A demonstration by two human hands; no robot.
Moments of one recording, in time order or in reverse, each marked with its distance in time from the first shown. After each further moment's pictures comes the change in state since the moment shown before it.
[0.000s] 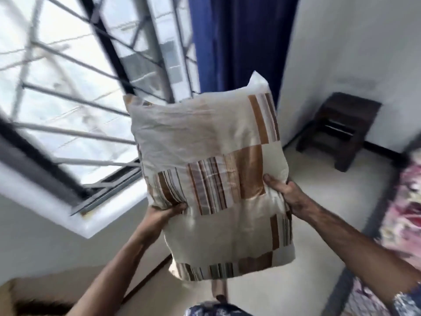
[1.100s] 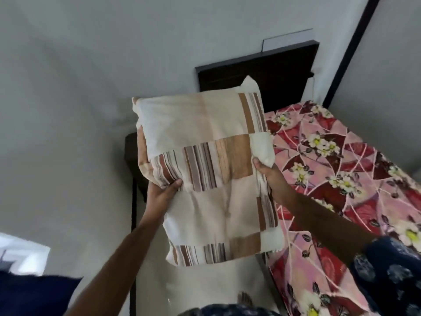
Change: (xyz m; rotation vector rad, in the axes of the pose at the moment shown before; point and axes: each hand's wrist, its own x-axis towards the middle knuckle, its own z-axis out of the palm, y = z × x) left_hand 0.401 0.059 0.733 0.140 -0.932 0.273; right_hand 0.057 -0.114 -0.571 0.260 1.200 -0.315
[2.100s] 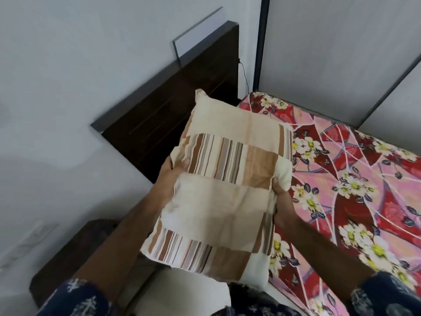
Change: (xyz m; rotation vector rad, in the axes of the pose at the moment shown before) left_hand 0.615 -0.059 0.278 -0.013 -0.781 -0.388; right_hand 0.408 0.027 -0.047 0.604 0.794 0.131
